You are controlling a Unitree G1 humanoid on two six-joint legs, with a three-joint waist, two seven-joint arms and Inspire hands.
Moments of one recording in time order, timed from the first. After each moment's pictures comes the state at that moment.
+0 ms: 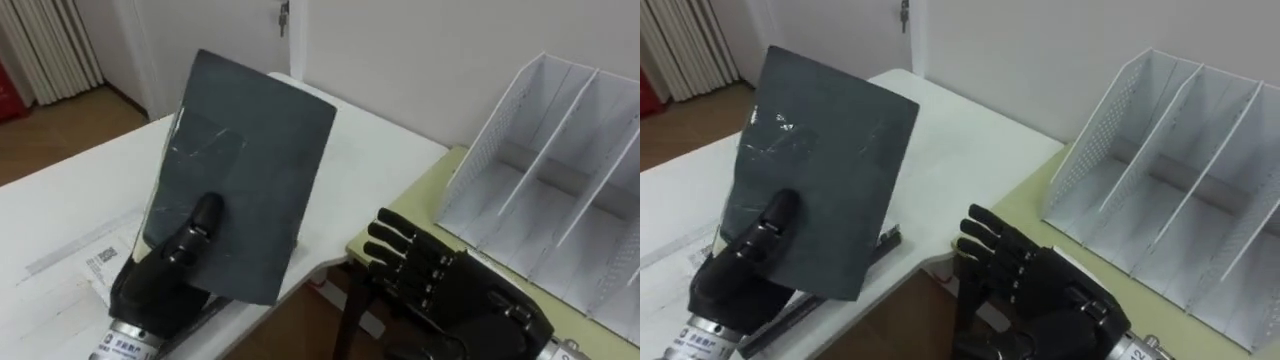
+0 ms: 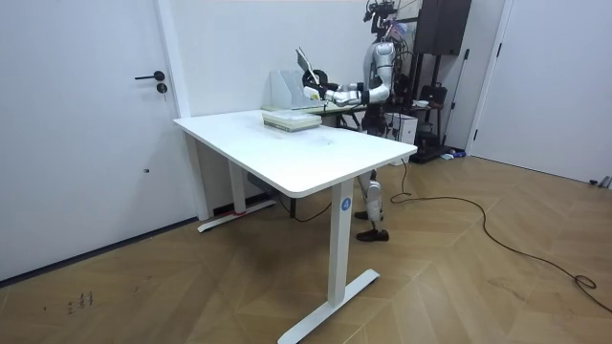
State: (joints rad) left arm 0.08 0.30 0.05 -0.01 -1.16 0.10 -0.58; right arm 0.10 -0.32 -0.10 -0.03 0.56 0.16 0.85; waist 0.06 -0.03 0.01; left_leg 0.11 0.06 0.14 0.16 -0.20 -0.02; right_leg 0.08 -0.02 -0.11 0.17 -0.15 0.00
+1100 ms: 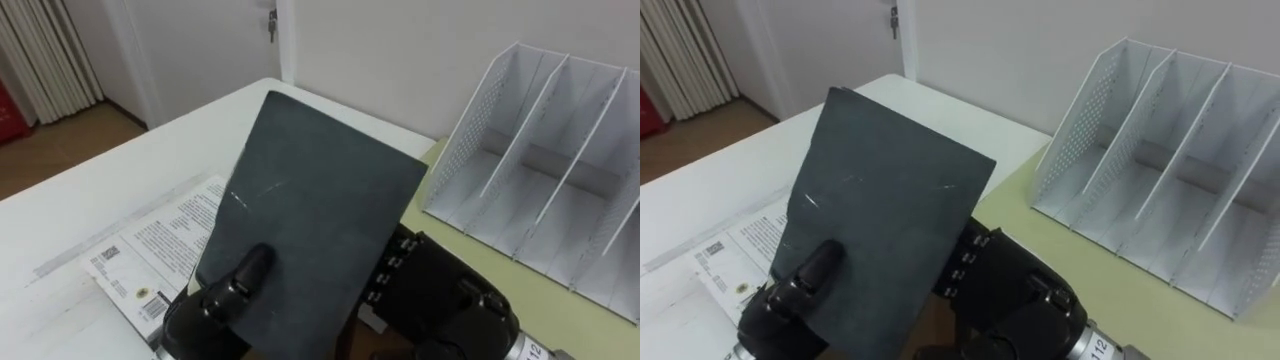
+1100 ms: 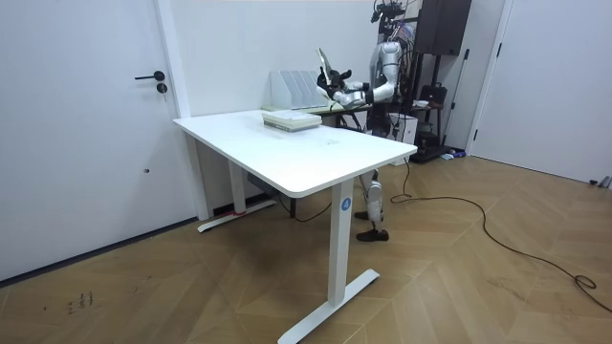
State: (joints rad) left arm 0.07 0.30 -0.05 0.09 -1.17 0.22 -0.83; right arm 0.07 -0.31 0.04 -0.13 0.87 0.24 0.91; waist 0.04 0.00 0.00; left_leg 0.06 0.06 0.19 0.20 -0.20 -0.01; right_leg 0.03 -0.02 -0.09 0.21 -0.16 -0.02
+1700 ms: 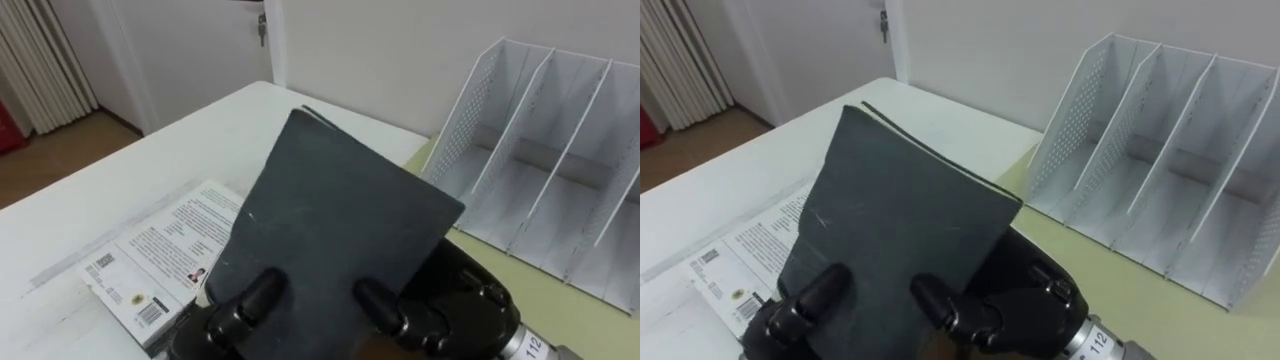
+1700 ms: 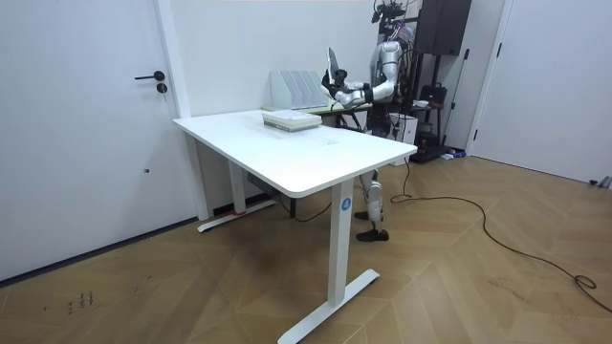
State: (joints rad) left arm 0.07 0.34 -0.10 0.10 -1.14 0.24 -0.94; right arm 0.07 -0.31 0.04 -0.16 0.86 0.24 0.82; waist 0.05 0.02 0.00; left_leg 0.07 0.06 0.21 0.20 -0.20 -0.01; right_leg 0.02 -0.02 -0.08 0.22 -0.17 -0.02
